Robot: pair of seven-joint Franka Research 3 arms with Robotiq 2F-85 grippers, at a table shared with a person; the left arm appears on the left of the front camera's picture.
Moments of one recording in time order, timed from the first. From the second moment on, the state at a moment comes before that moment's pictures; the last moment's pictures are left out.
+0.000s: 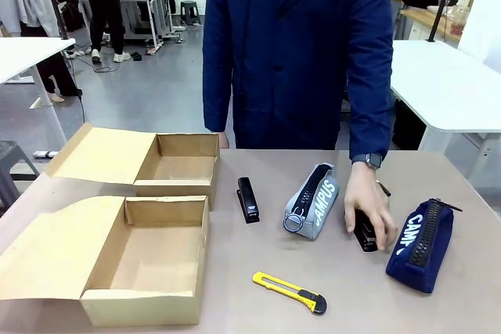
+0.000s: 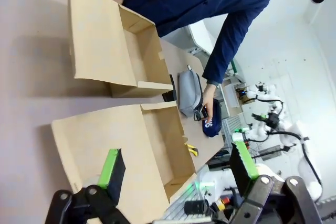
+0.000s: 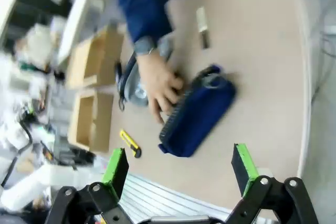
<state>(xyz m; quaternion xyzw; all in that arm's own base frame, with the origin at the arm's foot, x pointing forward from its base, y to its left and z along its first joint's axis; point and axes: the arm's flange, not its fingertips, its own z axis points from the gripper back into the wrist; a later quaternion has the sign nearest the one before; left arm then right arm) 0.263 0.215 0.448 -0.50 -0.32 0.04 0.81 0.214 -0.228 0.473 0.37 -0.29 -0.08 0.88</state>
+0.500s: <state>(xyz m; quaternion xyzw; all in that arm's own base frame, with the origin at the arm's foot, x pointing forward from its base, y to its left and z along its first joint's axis) 0.263 0.214 0.448 -0.50 -0.32 0.04 0.81 0.207 -0.245 0.456 0.38 -0.29 -0.12 0.87</state>
